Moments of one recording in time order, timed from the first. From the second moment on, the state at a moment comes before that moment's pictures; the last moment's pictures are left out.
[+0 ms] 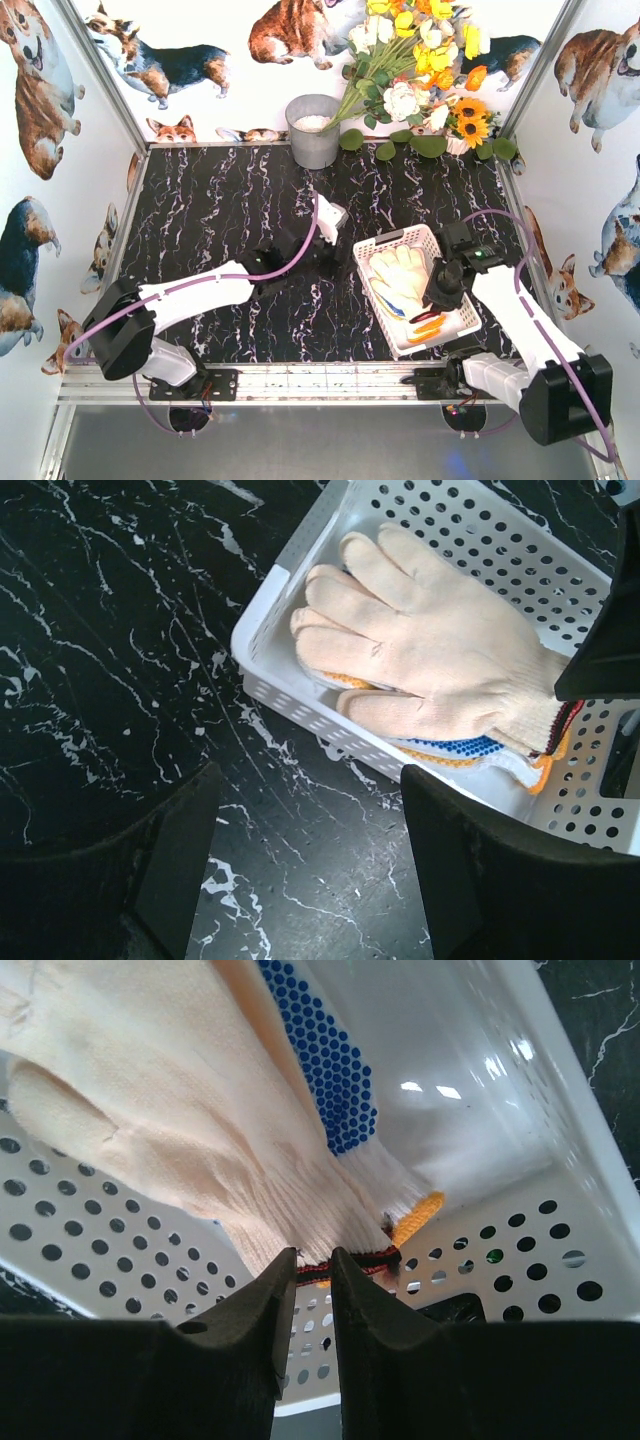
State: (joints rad) left arm -0.91 1.44 0.93 0.04 0.00 -0.34; right arm 0.22 1.03 0.79 -1.06 -0.02 0.63
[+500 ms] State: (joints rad) left arm -0.87 1.39 0.86 0.04 -0.01 -0.34; right arm 0.28 1.18 0.79 -1.05 0.06 0.68
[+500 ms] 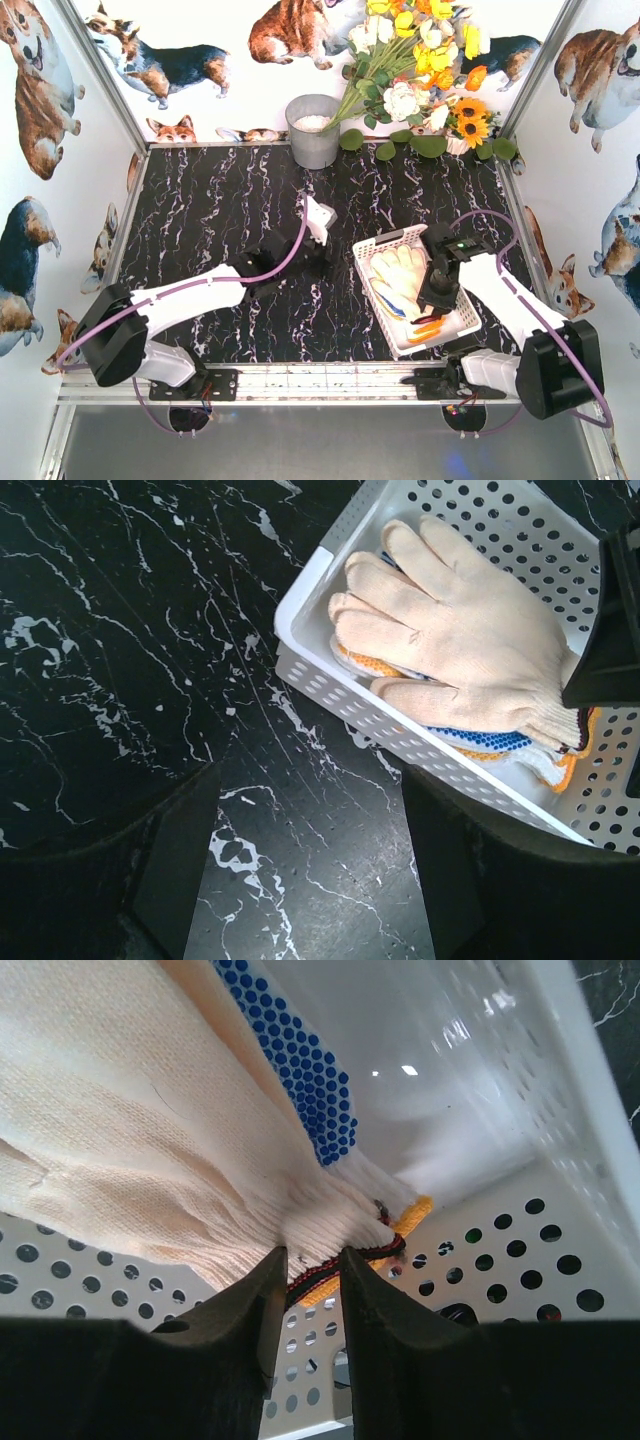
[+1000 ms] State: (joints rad) left arm -0.82 1.30 0.88 -0.05 -0.09 -0.34; right arm 0.31 0.99 0.89 -1.07 0.10 0.65
